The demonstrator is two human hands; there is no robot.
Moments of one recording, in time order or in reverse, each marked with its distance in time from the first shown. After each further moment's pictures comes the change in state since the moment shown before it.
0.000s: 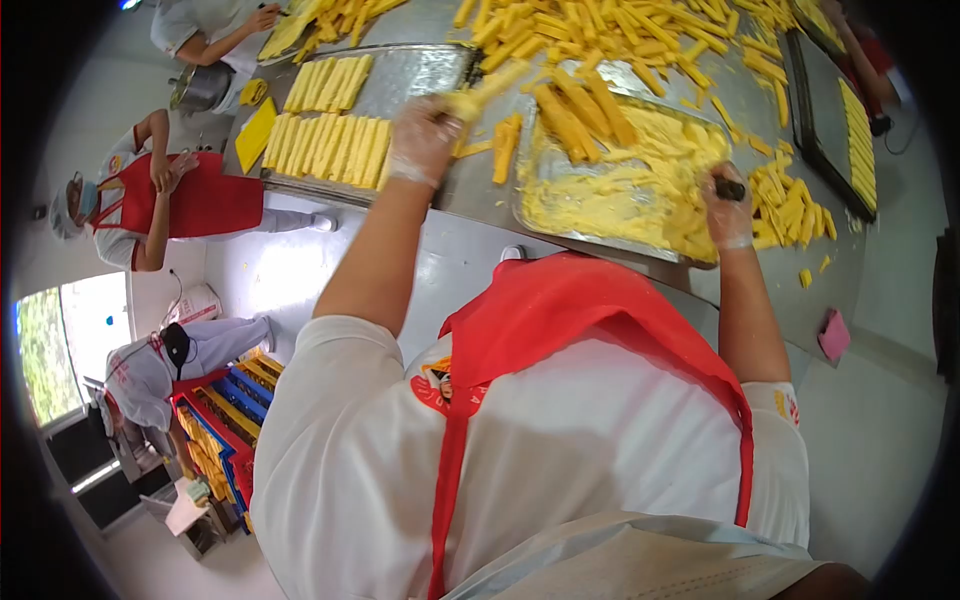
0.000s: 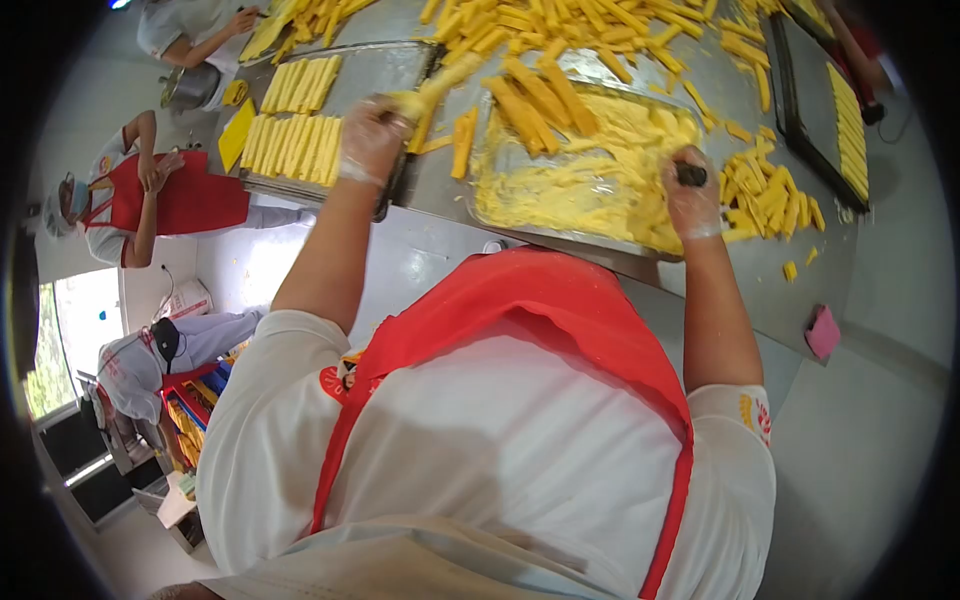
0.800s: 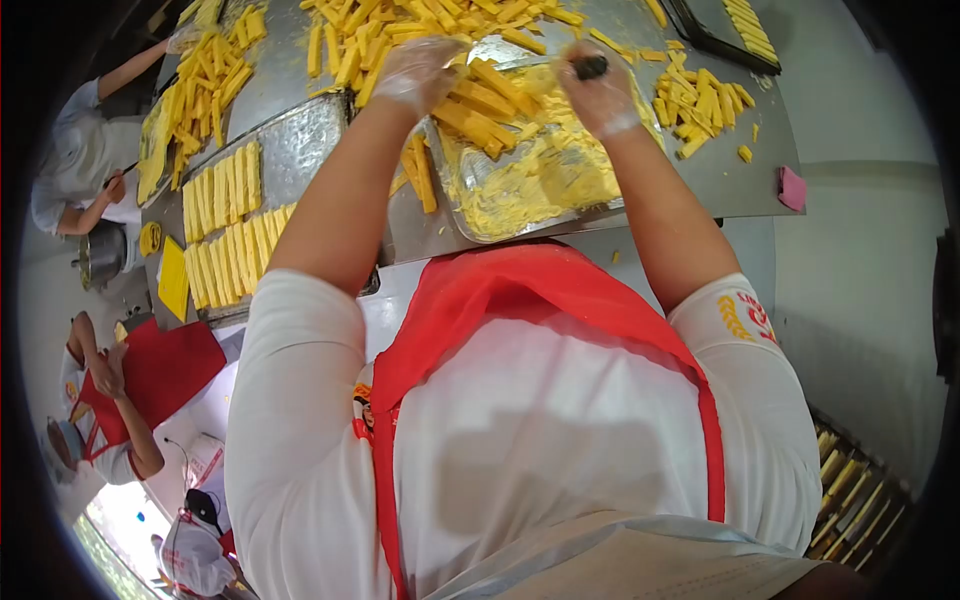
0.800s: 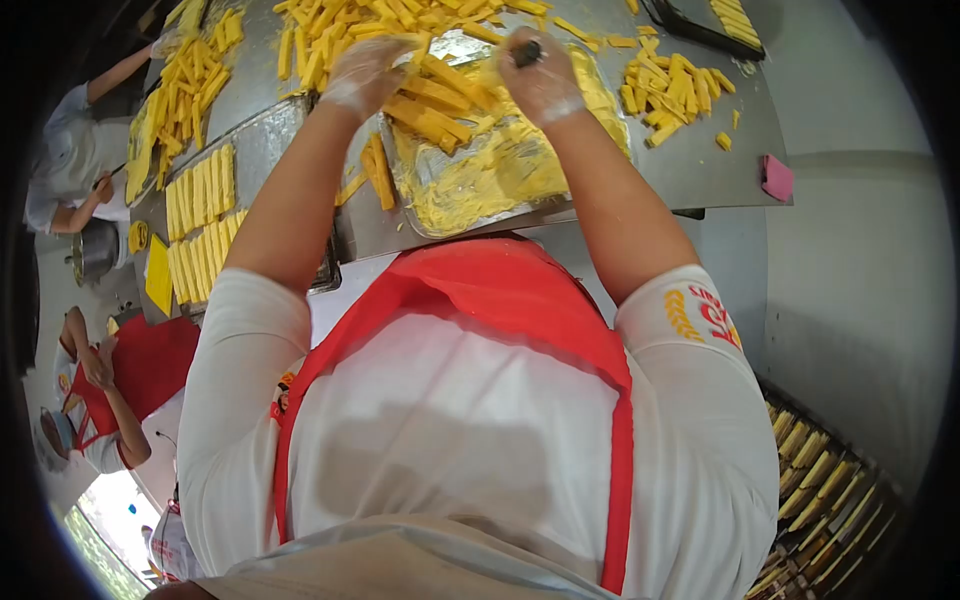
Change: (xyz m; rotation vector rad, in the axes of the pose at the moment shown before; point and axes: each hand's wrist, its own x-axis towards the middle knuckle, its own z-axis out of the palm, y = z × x) left_hand 0.126 0.033 0.112 0.227 -0.487 0.553; right_hand 0.069 -0.088 0.068 -0.279 0.238 -0.092
